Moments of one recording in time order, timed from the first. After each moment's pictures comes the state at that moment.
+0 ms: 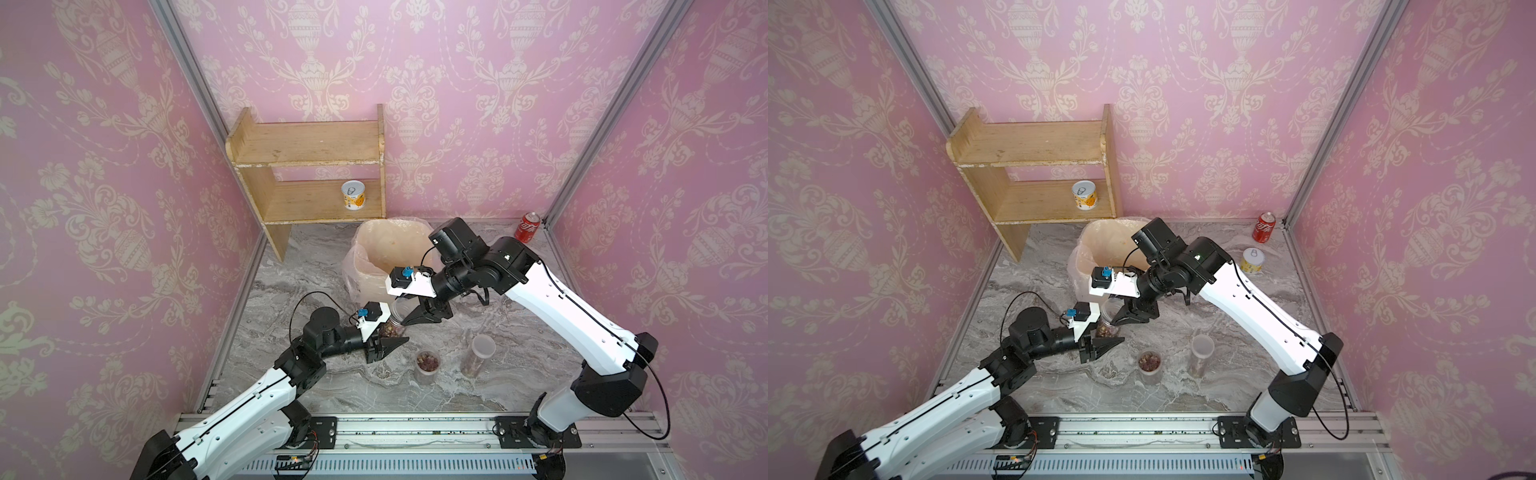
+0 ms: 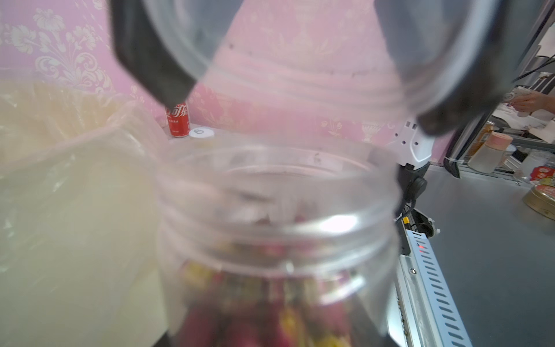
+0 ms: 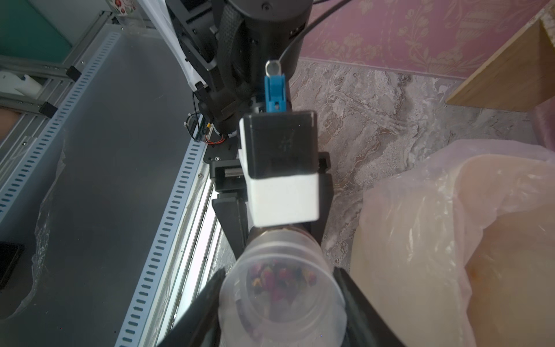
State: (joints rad) left arm -0.65 0.83 0.43 0.22 0.60 0.02; right arm 0.79 1.58 1.85 -1.18 -0.64 -0.68
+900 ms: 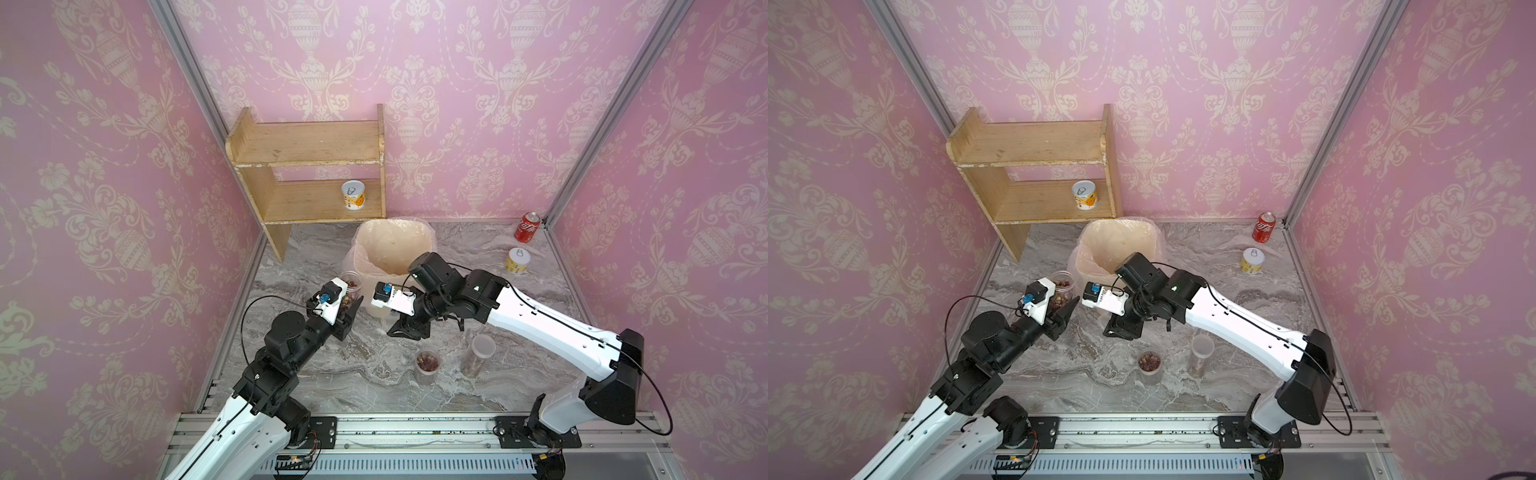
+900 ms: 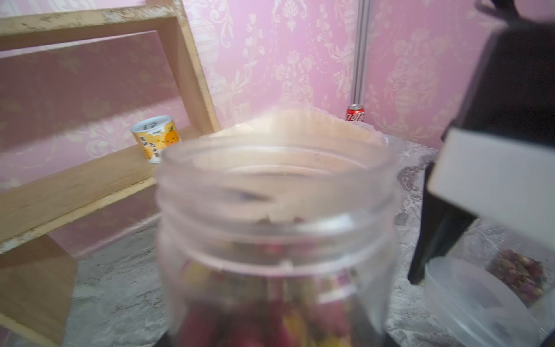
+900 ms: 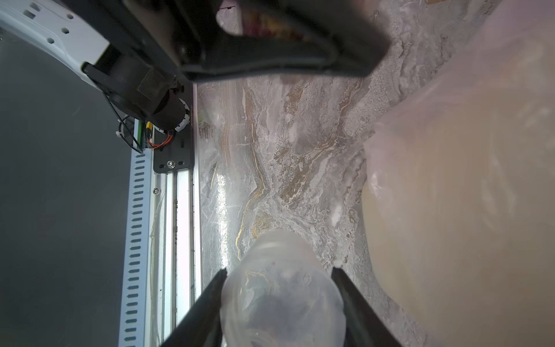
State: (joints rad) left arm -0.50 0.54 0.62 -0.19 0.00 0.13; right arm 0.93 1.58 1.51 -0.84 -0.33 -0.34
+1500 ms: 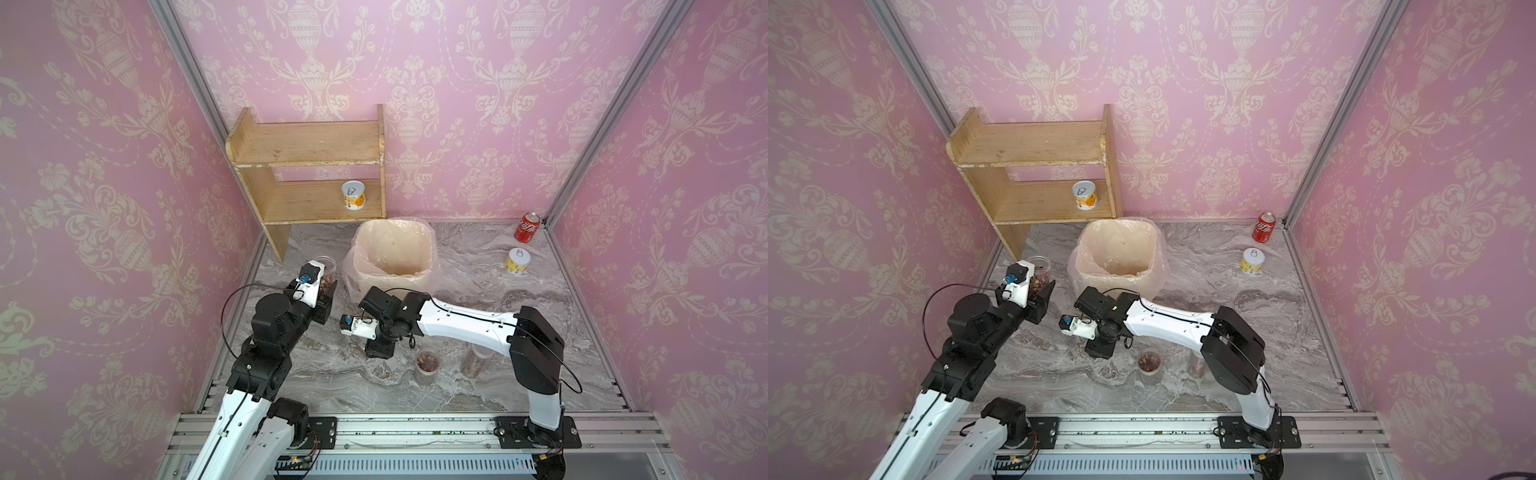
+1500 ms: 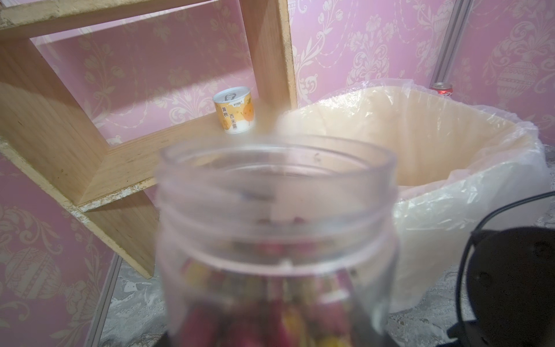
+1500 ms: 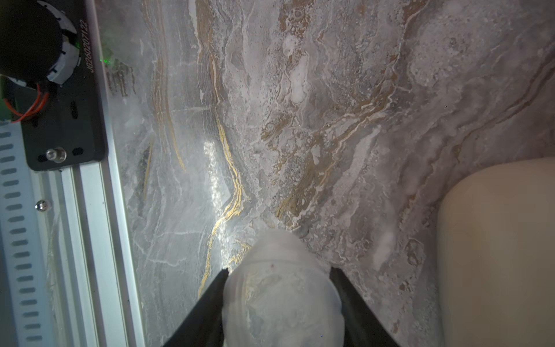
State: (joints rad) left arm -0.24 0.61 0.69 -0.27 0.07 0.16; right arm 1.05 1.98 1.58 -0.73 -0.17 -0.29
